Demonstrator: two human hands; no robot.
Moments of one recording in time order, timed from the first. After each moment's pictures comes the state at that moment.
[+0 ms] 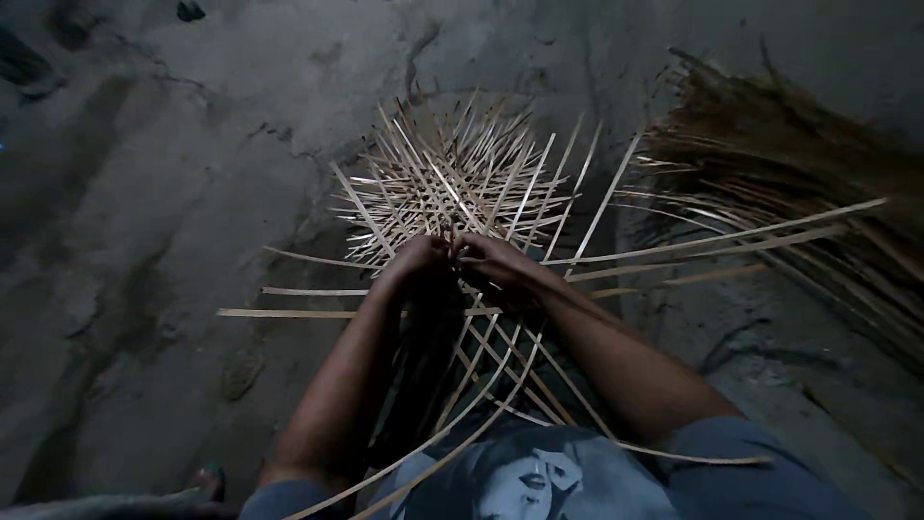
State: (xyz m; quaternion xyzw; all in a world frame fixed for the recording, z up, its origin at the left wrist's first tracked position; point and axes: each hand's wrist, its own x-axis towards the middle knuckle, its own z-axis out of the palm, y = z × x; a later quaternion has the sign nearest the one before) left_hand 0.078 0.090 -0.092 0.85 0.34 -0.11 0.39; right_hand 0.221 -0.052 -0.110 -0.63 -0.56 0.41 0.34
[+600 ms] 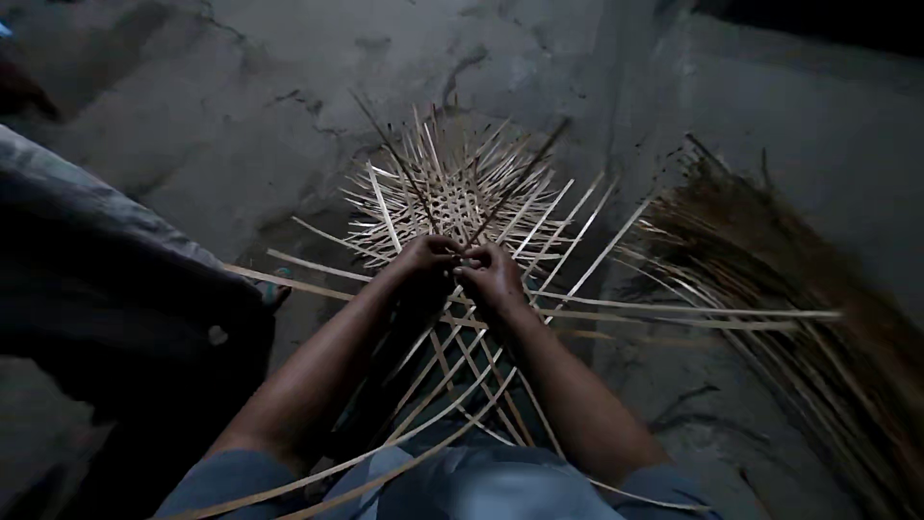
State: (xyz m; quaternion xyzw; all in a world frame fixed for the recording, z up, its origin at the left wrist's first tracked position) left_hand 0.062 0.085 -0.104 0.79 0.30 0.05 0.53; right_hand 0.198 -0.054 -0.106 -0.77 -0.41 0.28 0.41
